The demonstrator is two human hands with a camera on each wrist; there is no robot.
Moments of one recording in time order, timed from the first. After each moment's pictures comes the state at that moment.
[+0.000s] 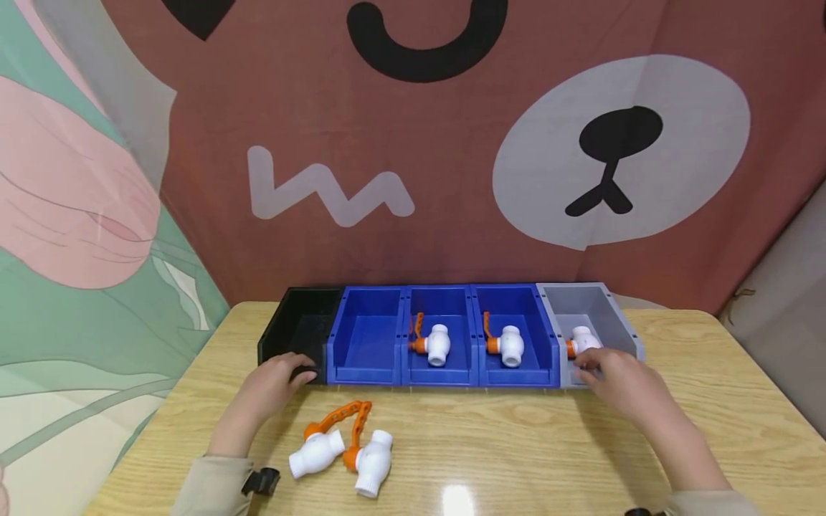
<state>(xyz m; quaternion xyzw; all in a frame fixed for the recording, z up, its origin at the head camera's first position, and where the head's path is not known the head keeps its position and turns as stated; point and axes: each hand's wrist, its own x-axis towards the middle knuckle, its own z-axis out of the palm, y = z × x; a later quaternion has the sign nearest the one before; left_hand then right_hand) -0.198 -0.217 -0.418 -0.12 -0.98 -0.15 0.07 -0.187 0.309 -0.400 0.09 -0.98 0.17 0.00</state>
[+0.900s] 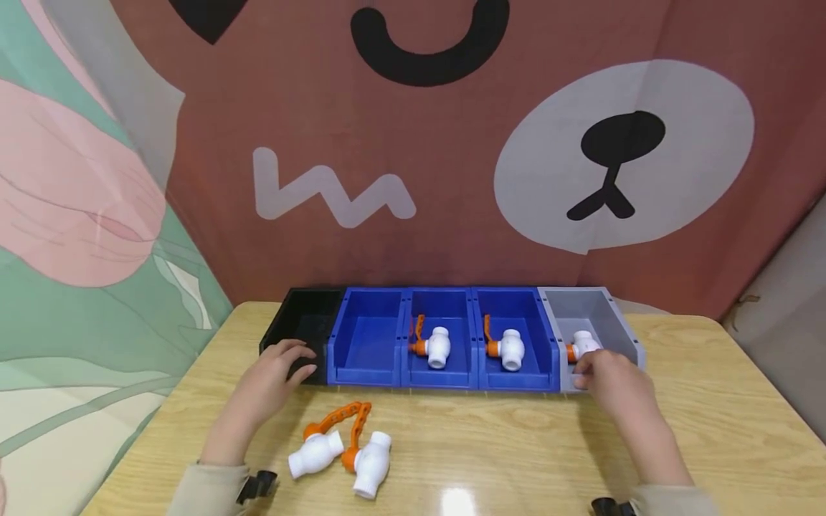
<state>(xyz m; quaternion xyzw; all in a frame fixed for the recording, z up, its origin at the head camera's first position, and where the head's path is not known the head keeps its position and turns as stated) -0.187 -0.210 -0.400 -0.13 -0.97 -0.16 0.13 -0.196 0.305 -0.402 0.04 -0.98 0.18 0.00</state>
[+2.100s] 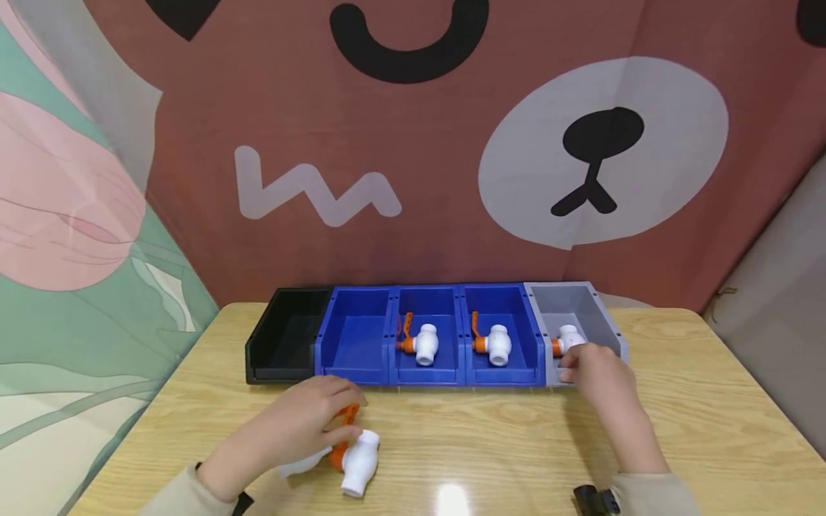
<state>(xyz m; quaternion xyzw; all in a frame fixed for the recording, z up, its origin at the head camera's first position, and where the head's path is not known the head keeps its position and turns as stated) -0.151 -0.144 -0.374 -0.39 -0.92 -0.07 0.00 -0.192 0.300 -0.400 0.03 -0.98 0.19 0.02</state>
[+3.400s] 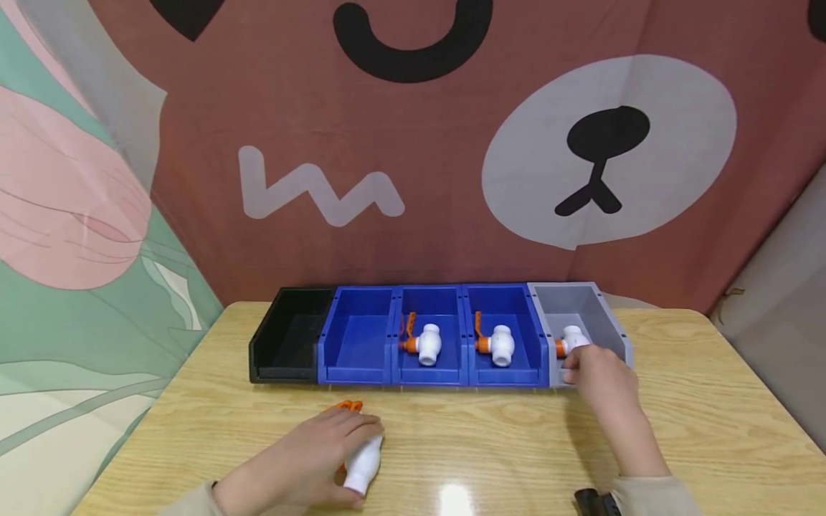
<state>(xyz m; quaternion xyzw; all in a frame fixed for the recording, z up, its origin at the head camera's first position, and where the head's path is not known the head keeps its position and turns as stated) -0.130 -0.139 -0.411 -0.44 -0.90 -0.03 -0.04 -0.192 0.295 -0.398 0.00 -0.98 0.18 0.00</state>
